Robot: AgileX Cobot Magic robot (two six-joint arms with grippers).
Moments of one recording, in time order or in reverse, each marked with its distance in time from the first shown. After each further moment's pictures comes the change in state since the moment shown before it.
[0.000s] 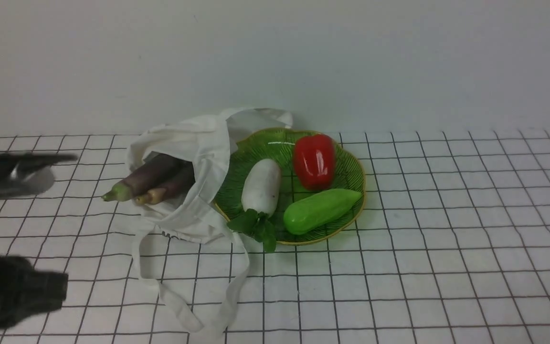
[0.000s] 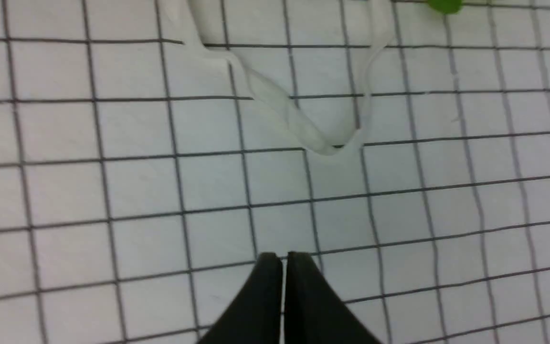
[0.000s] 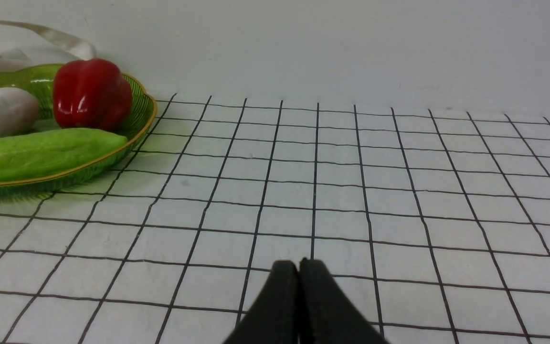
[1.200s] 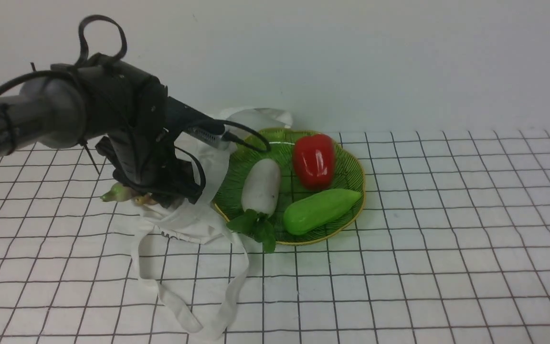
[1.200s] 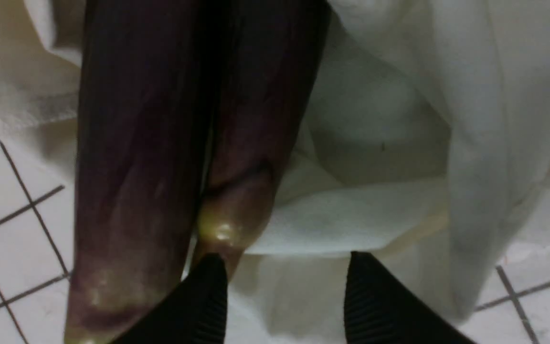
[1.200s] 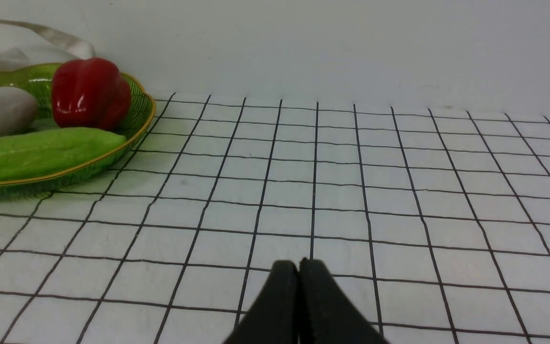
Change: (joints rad) right arm 0.000 0.000 0.000 0.000 0.000 0.000; left arm -0.236 0.970 -0.579 0.535 -0.226 -0.043
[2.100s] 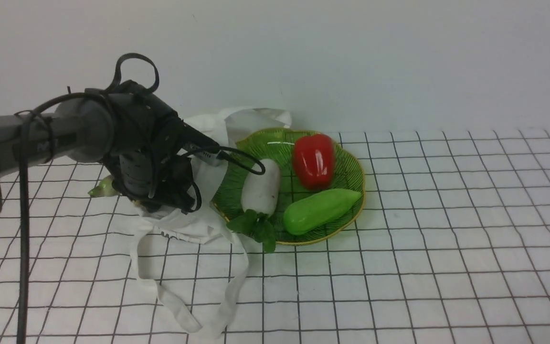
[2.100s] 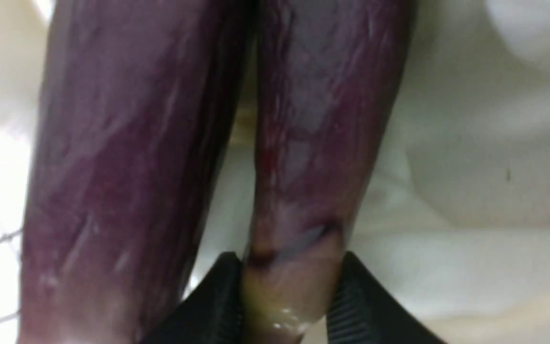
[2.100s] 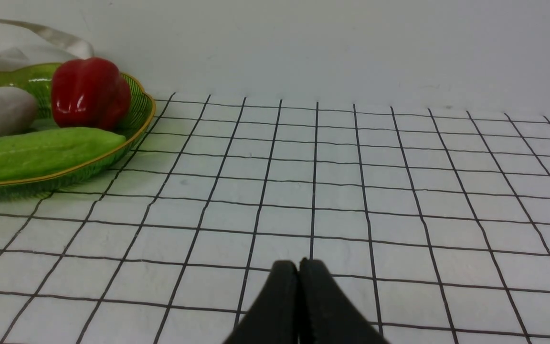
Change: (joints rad) right arm 0.000 0.000 0.000 0.000 0.000 0.000; left arm -0.001 0.067 -0.006 0.168 -0.002 -0.158
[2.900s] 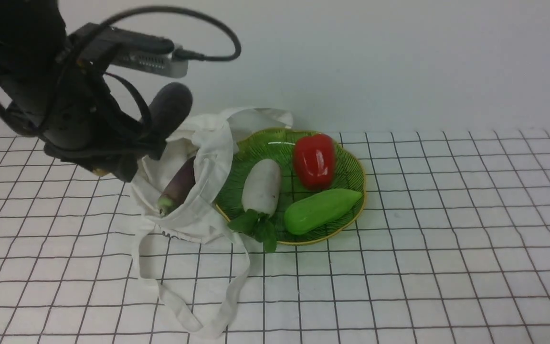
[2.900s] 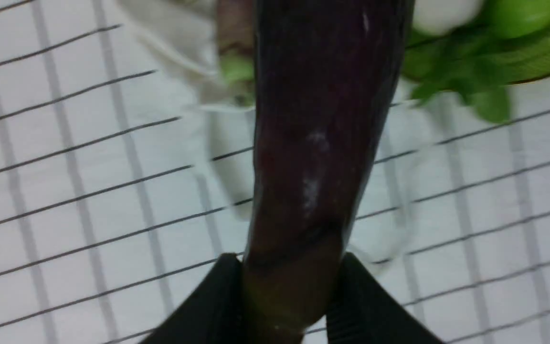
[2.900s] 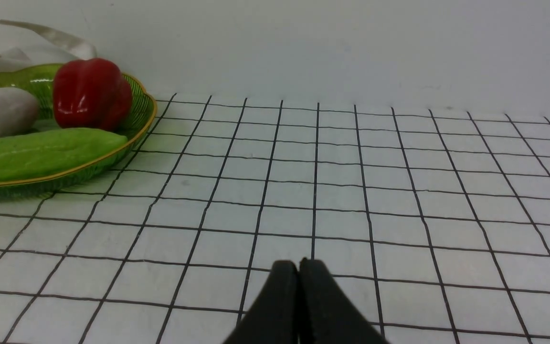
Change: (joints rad) right arm 0.000 0.000 0.000 0.000 0.000 0.000; left arm -0.027 -0.520 -0.008 -0.448 0.367 0.091
